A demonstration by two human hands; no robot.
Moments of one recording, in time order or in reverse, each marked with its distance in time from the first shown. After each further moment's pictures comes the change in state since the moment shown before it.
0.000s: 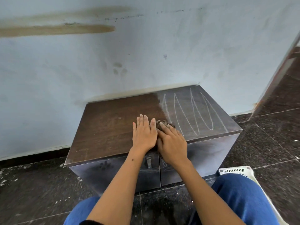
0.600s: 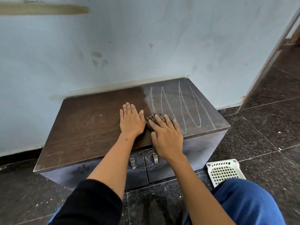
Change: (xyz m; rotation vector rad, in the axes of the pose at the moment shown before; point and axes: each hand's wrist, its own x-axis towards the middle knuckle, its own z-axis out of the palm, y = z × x) left_hand 0.062 0.006 0.025 0.313 0.062 -0.007; right_hand 0.014 0.030 -0.011 -0.039 -0.067 0.053
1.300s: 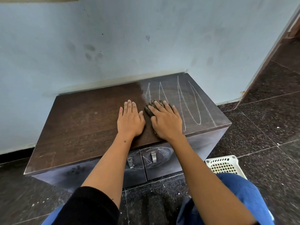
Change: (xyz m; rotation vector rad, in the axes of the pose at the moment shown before) left_hand 0.004 -0.005 0.009 0.090 0.005 0.116; right_hand 0.051 0.021 0.004 -0.033 -0.136 0.005
